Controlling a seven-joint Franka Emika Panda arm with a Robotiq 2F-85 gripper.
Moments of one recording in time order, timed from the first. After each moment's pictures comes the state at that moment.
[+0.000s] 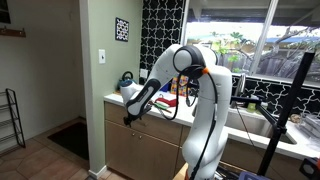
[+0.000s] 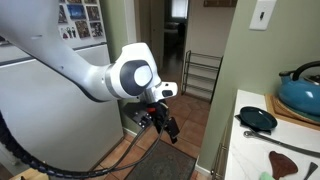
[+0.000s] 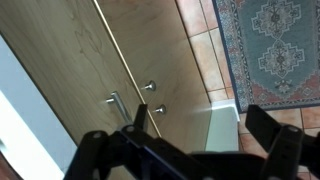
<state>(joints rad) -0.10 0.04 0.03 -2.38 -0.60 2.51 0.49</state>
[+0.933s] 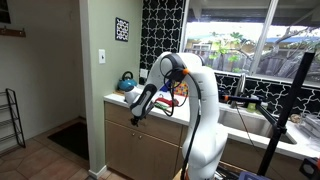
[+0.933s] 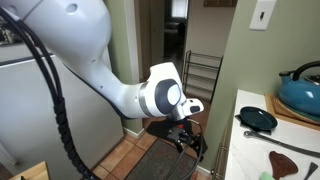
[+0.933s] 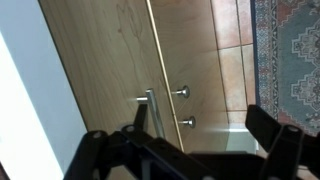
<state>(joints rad) -0.09 0.28 -0.12 -2.20 -0.71 2.53 0.32</state>
